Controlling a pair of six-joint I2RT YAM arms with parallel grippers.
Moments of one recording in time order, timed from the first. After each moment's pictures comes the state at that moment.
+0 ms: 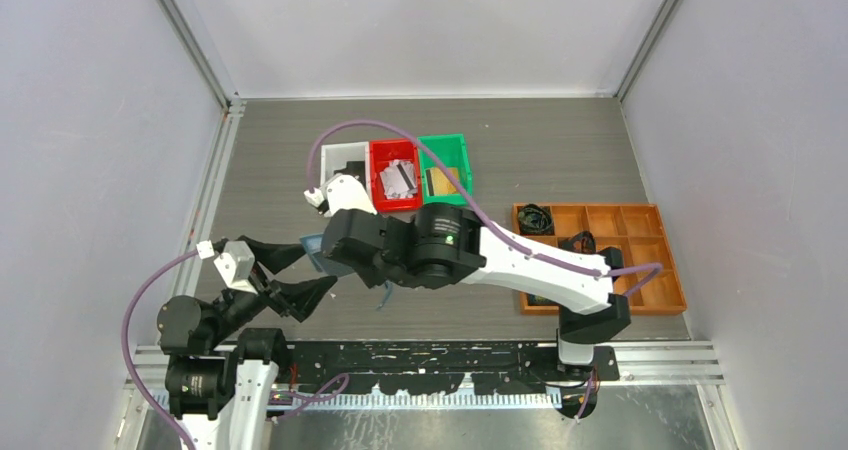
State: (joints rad) left arm -0.01 0.06 0.65 -0.44 0.83 -0.30; right arm 1.45 1.83 2.26 -1.34 0.48 0.51
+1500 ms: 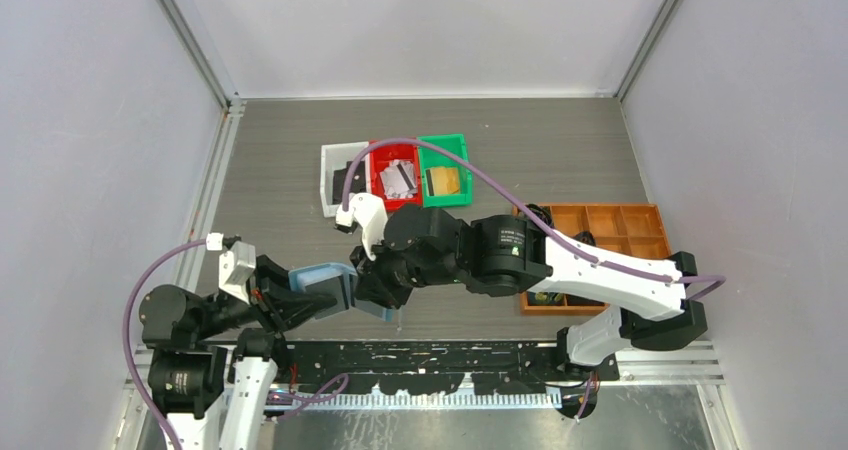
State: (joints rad) left arm -0.01 0.19 0.82 -0.49 1.21 -0.41; right arm 1.42 1.46 1.77 -0.86 0.04 0.34
